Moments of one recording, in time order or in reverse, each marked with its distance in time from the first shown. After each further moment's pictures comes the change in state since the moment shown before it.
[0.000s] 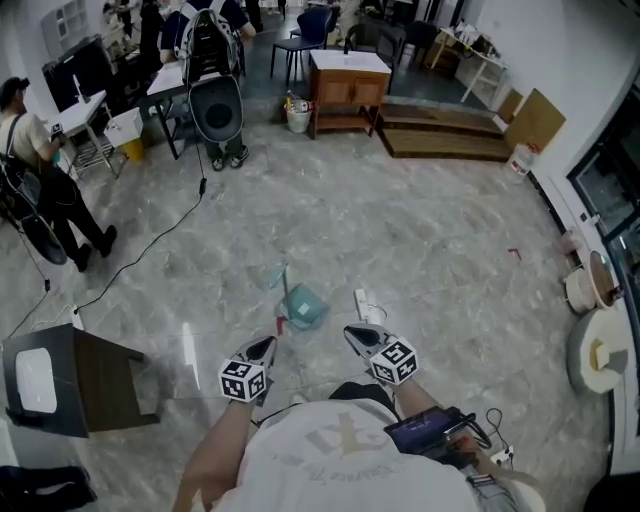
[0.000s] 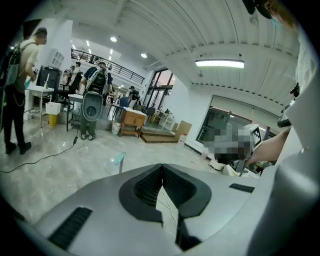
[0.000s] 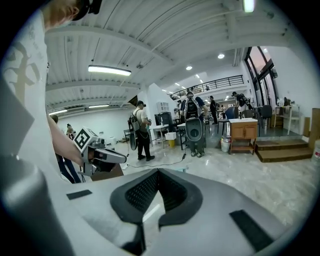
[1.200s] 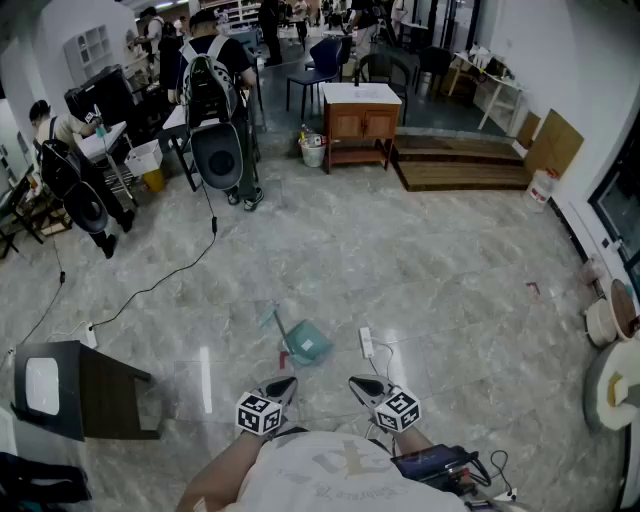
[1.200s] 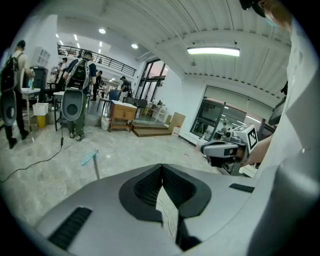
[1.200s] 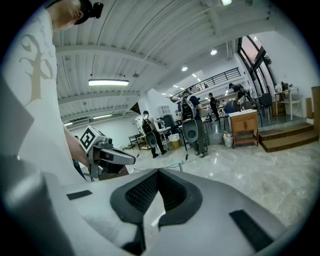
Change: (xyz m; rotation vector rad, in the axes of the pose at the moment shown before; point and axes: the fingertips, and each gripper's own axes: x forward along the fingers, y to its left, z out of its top) left arm 0.085 -0.121 -0.014 0.039 0.102 -0.055; right arm -0.085 -0.059 -0.051 0.097 -0.028 0.085
